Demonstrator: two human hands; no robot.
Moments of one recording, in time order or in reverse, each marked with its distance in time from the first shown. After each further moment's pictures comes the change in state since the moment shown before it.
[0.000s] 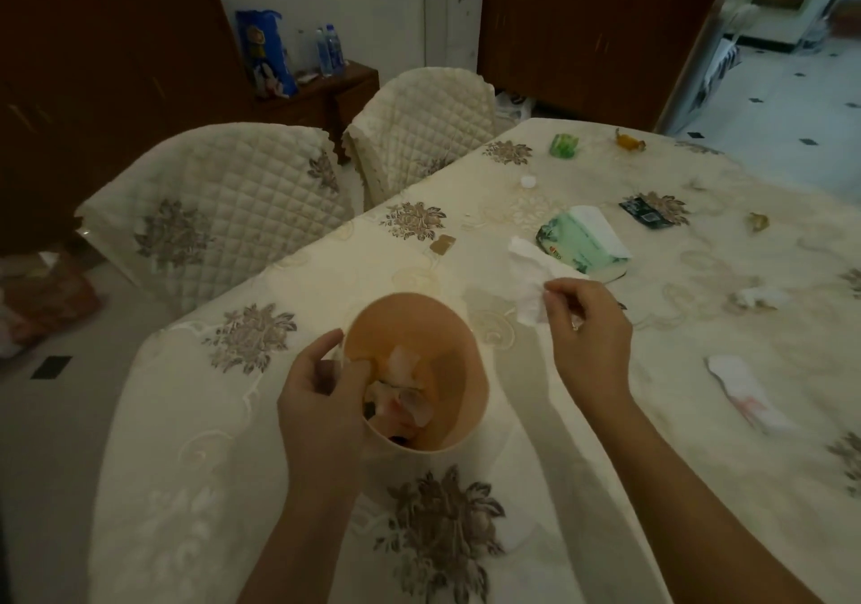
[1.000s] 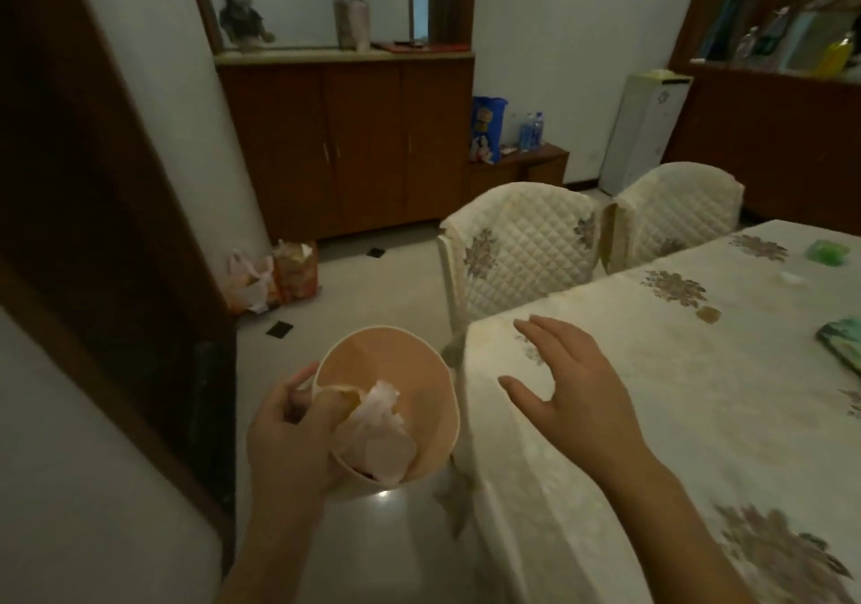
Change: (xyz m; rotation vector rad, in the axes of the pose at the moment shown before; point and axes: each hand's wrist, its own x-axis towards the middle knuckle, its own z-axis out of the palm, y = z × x) left_hand 0.015 0.049 -0.411 0.004 0.422 0.020; right_hand -0.208 -0.310 0.155 -0.147 -0.483 -0.590
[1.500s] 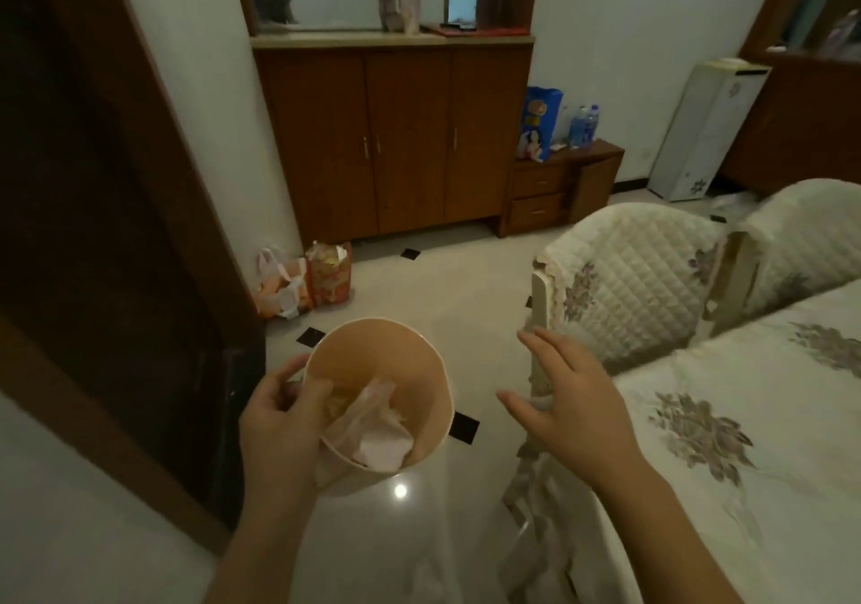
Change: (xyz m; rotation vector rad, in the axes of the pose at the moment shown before) left_hand 0.223 -0.007 -0.024 -0.057 0.052 -0.031; right_hand 0.151 -0.046 0.162 0.020 -0.123 0.026
